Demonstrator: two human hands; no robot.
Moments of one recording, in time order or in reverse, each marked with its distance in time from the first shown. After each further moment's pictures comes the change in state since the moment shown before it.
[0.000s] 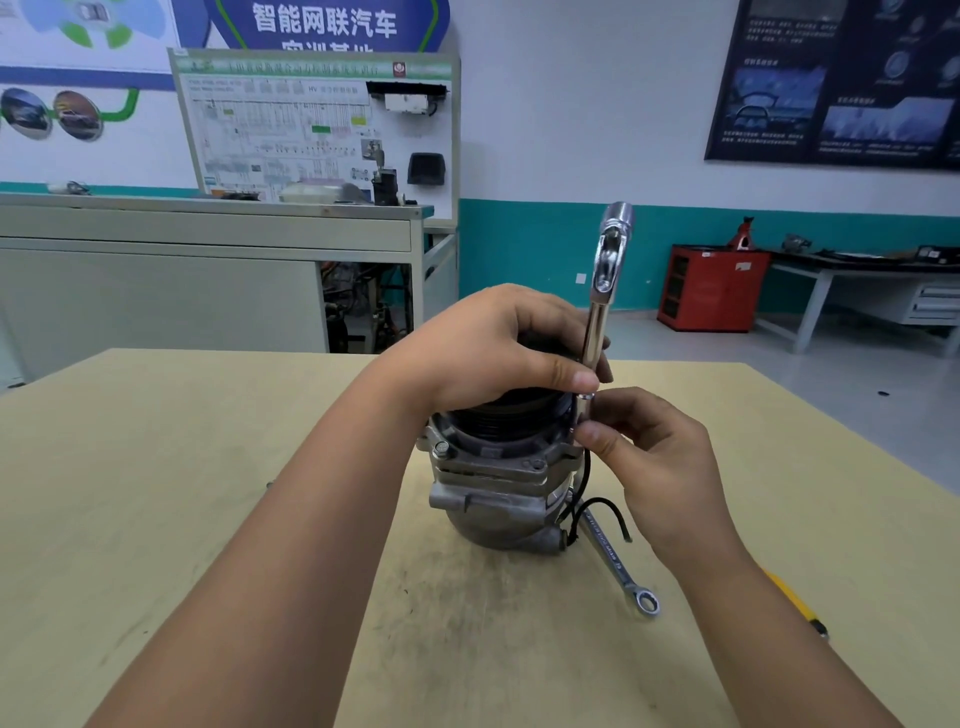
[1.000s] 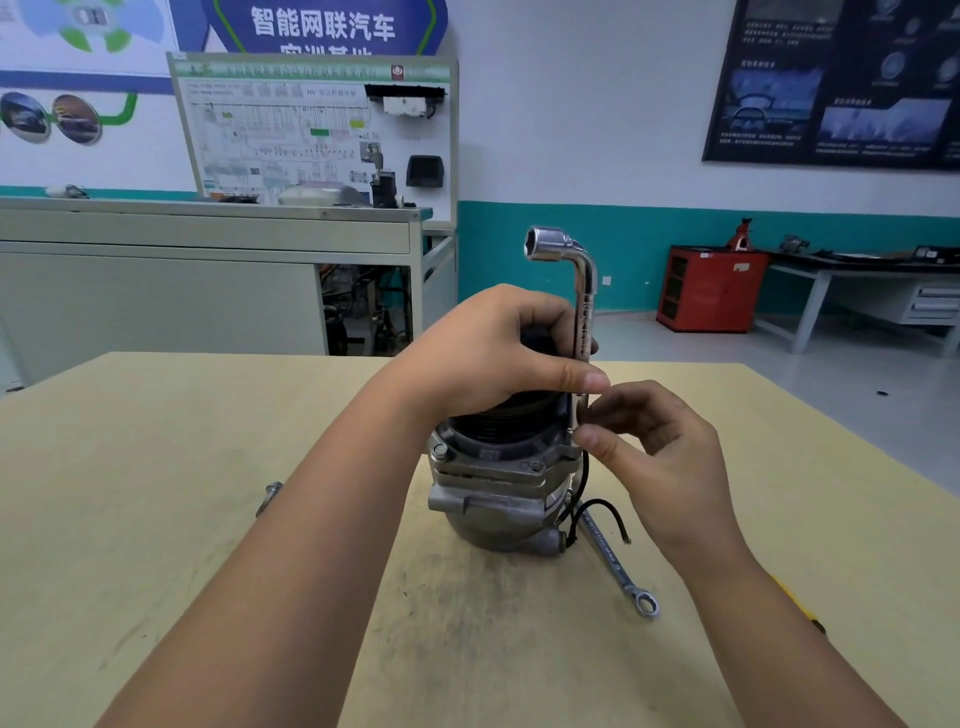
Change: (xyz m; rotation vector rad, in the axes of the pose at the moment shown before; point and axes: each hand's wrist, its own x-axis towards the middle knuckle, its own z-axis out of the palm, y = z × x) left_hand 0.004 -0.005 0.008 0.012 0.131 -0.092; right_hand -0.002 -0.006 -0.003 -0.043 0.049 -0.022
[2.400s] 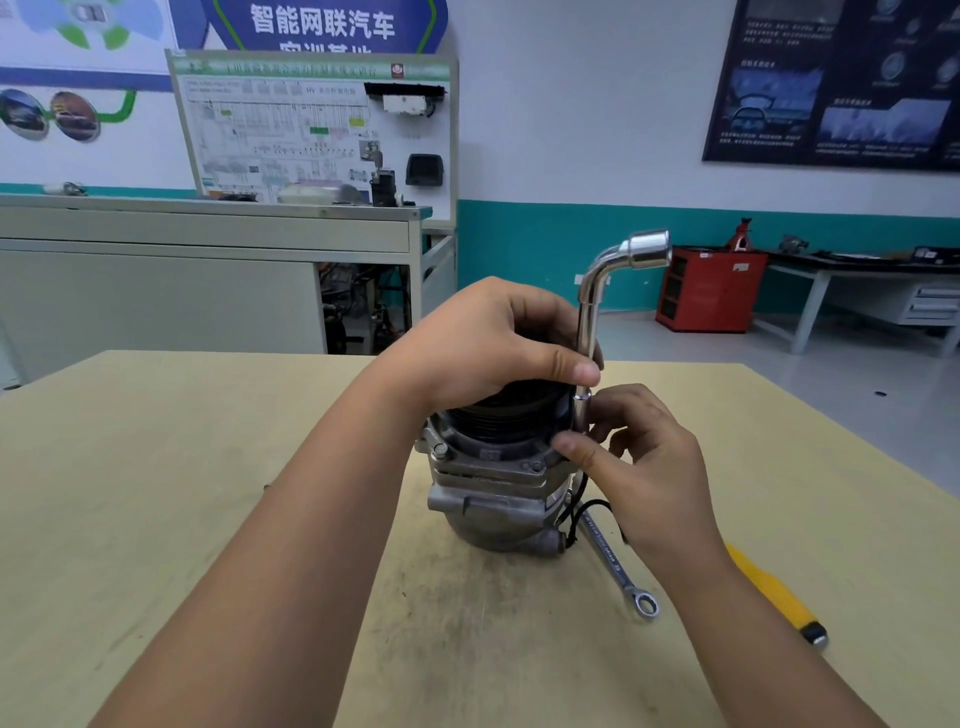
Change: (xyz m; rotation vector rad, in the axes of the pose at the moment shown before) left_hand -0.004 0.006 -0.006 -0.150 -0.063 0.026; right_hand -0.002 0.002 0.012 -0.093 0.012 -0.054
